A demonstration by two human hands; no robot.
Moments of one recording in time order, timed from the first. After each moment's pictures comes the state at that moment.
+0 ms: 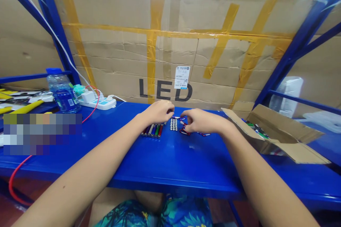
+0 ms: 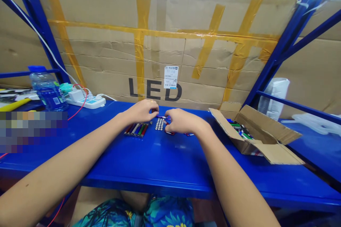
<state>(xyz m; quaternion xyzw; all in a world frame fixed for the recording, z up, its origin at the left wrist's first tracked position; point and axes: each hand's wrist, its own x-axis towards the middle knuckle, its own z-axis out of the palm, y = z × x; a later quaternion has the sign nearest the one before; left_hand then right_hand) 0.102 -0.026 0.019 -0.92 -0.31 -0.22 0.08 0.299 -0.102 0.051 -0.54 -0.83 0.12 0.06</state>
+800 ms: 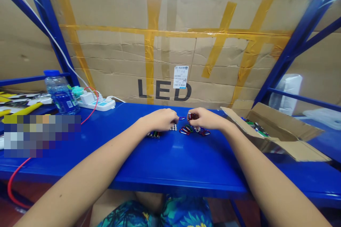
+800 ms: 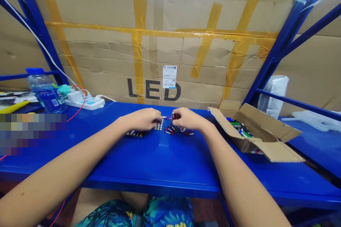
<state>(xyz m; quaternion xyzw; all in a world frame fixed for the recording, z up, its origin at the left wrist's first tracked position) 0.114 -0.046 0.015 -0.97 -0.24 -0.08 0.04 0.337 -0.075 0.025 -0.50 -0.82 0.22 0.18</state>
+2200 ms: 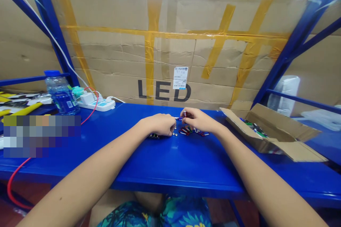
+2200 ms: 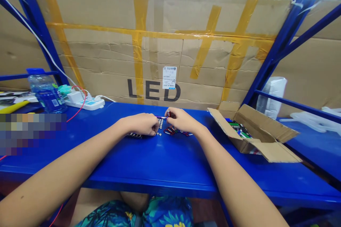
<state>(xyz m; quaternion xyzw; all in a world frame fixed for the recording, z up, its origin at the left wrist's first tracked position) 0.119 -0.066 0.027 -0.94 -0.35 0.04 -0.03 0.322 -0.071 0.010 -0.47 -0.81 0.23 0.25</state>
